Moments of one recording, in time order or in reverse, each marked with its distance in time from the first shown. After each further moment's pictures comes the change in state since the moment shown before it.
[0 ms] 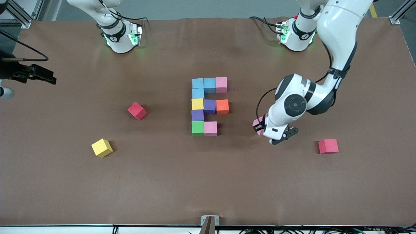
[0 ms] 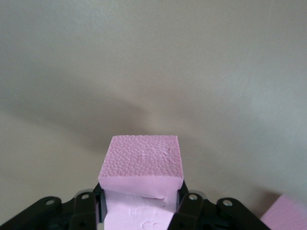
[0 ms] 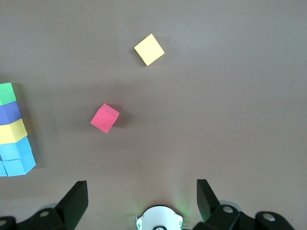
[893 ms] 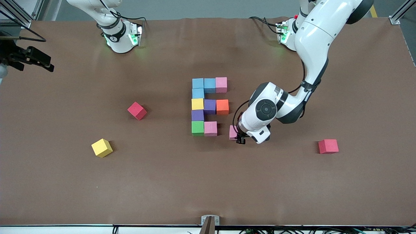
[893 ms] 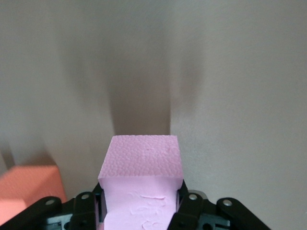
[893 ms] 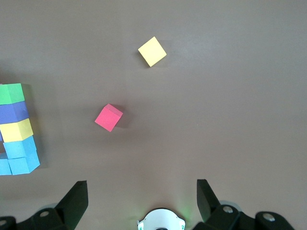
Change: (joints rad) left arm -0.135 0.158 -0.003 0.163 -0.002 0.120 -1.082; right arm 0.000 -0.165 0.000 -0.157 0.017 0.063 0.000
